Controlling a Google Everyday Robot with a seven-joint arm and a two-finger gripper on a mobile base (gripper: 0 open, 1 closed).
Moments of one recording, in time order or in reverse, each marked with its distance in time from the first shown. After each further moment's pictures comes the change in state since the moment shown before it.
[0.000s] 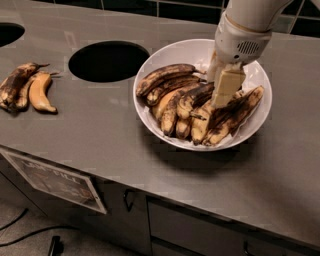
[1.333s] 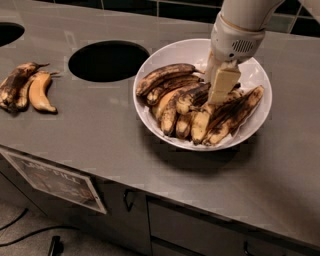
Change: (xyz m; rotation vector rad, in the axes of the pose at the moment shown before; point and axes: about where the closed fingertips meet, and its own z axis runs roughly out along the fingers) arm -0.002 -0.012 0.008 -0.013 0.006 -0.003
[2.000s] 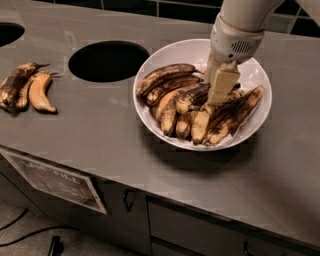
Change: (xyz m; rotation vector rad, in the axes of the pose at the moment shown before) arm 0.000 -0.001 0.003 -0.006 0.001 0.002
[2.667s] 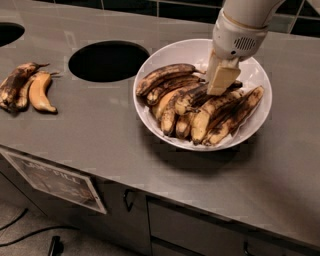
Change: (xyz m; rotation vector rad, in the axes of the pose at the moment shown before) arm -0.001 0.000 -0.010 0.018 -0.013 0.006
